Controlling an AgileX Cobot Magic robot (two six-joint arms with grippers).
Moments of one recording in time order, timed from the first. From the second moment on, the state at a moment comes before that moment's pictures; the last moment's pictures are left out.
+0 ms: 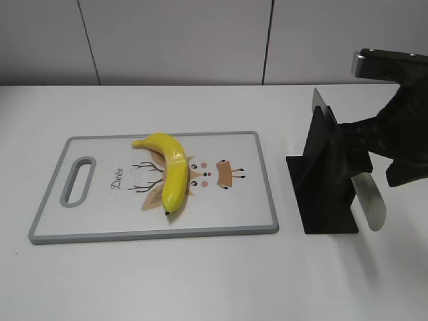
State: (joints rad) left arm -0.17 -0.01 -0.49 -0.05 1.09 0.12; right arm 0.40 1.46 -0.94 0.12 0.83 0.30
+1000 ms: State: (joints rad) left arm -0.17 -0.01 -0.49 -0.05 1.09 0.12; right arm 0.40 0.42 -0.53 0.15 0.90 -0.07
